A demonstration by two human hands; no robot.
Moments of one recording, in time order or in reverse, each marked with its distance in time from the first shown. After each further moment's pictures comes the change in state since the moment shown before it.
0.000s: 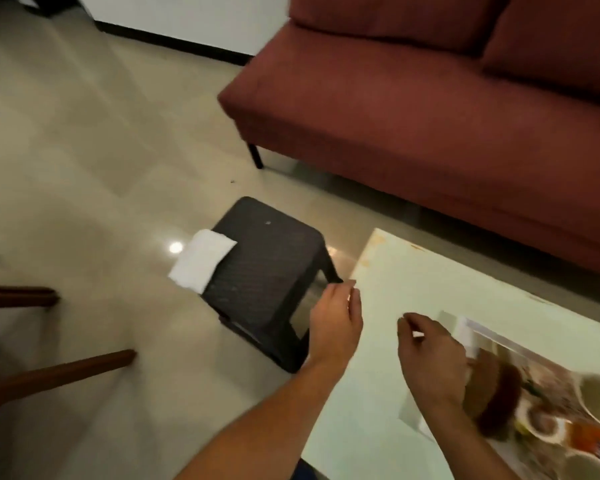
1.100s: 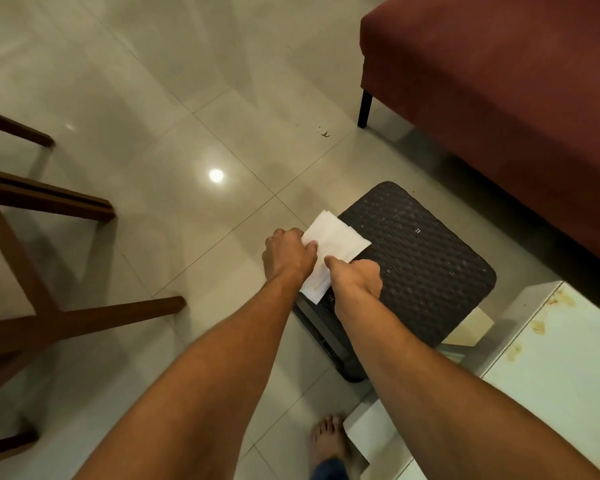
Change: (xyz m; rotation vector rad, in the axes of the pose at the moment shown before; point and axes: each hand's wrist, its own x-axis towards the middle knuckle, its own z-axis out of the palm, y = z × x) left_hand 0.183 -0.308 -0.166 0.220 -0.102 -0.630; right_hand 0.026 -0.281 0.348 0.281 -0.383 0.509
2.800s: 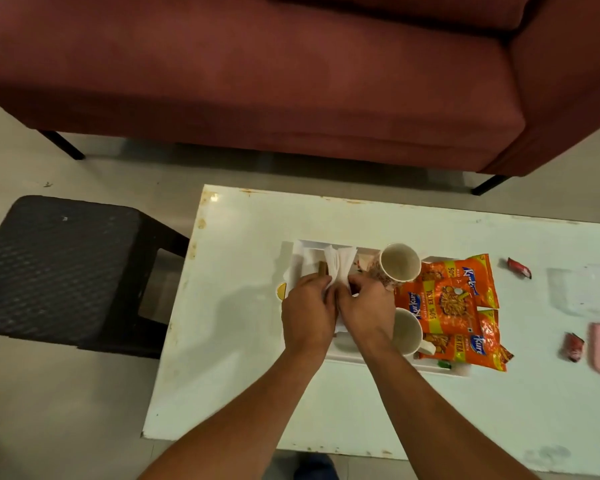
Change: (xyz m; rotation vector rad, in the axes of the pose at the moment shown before) left_hand -0.493 0.244 0.269 -0.101 -0.303 0.759; right_hand -0.011 0.314 -0.531 -0.062 0.454 -0.214
